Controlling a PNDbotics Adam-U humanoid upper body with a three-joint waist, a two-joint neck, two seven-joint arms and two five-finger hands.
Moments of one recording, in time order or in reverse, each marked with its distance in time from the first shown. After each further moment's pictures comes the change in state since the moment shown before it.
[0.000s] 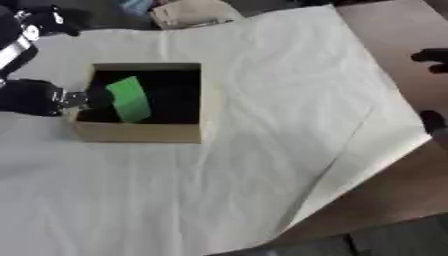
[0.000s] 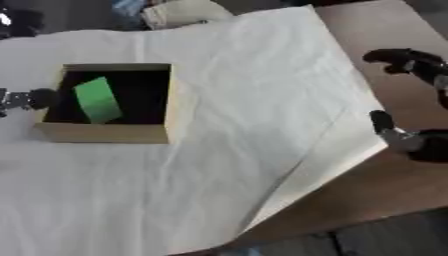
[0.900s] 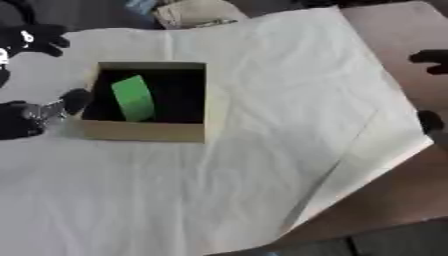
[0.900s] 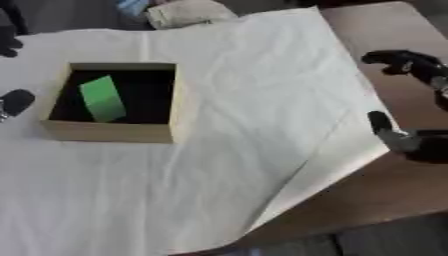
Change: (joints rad) left arm 0.177 -0.077 0.088 -0.093 0.069 -0.033 0.083; right arm 0.008 0.001 -0.001 0.000 0.001 0.004 -0.004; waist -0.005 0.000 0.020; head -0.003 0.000
